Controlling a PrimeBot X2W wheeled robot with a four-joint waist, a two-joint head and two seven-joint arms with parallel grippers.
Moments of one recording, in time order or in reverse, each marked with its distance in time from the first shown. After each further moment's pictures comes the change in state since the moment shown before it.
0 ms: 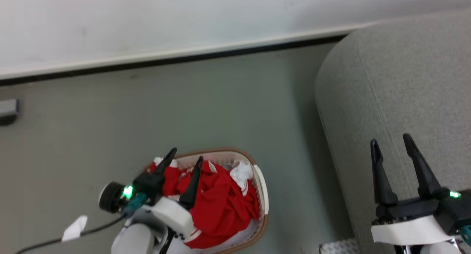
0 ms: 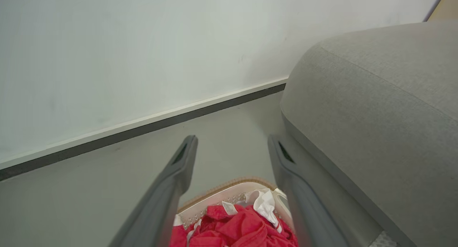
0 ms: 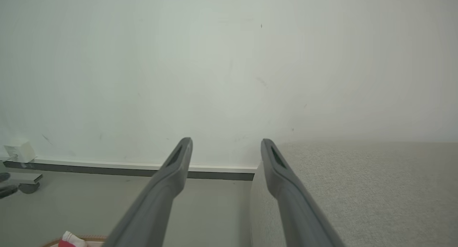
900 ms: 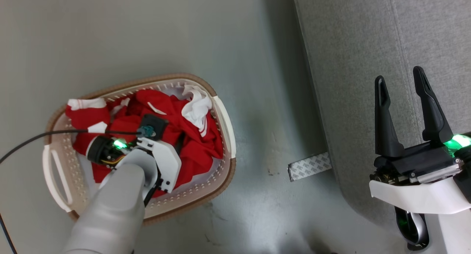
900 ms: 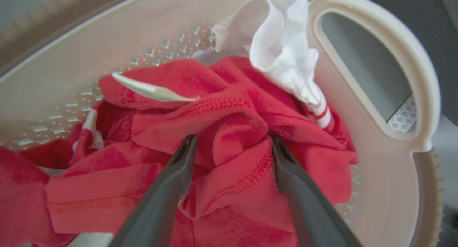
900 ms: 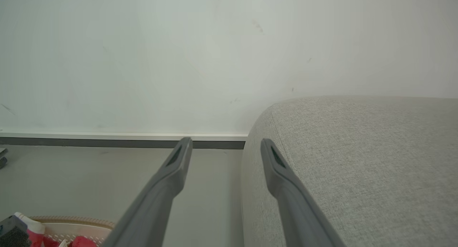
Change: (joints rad) left arm -0.535 0.030 -0.154 0.726 0.021 -0.005 0.132; right arm -0.206 0.000 0.064 -0.135 0.084 0.000 0.000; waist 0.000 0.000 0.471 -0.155
